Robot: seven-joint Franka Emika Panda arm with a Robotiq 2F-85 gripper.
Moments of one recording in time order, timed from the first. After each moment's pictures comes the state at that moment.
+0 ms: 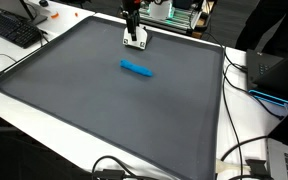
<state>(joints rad) 0.00 -0.04 0.07 -2.74 0.45 2.75 0.90</state>
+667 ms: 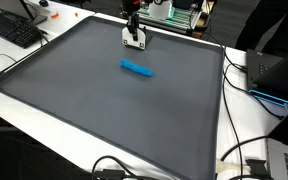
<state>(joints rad) 0.01 -0.03 0.07 -2.73 0.46 2.78 0.91</state>
